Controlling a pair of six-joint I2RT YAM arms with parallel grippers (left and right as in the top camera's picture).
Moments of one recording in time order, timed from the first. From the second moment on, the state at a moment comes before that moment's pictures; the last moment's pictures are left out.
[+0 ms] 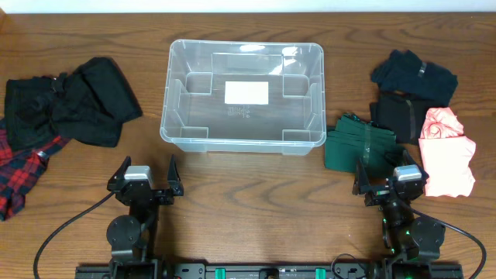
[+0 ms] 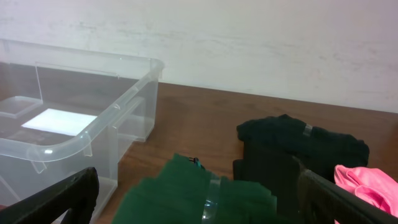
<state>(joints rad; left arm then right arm) 0.04 0.01 0.02 -0.11 0.05 -0.04 -0.06 0.01 0.01 -0.06 -0.18 -0.05</state>
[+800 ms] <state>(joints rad) 0.04 0.01 0.02 -0.10 0.05 -0.04 -0.06 0.01 0.01 -0.06 -0.18 -0.05</state>
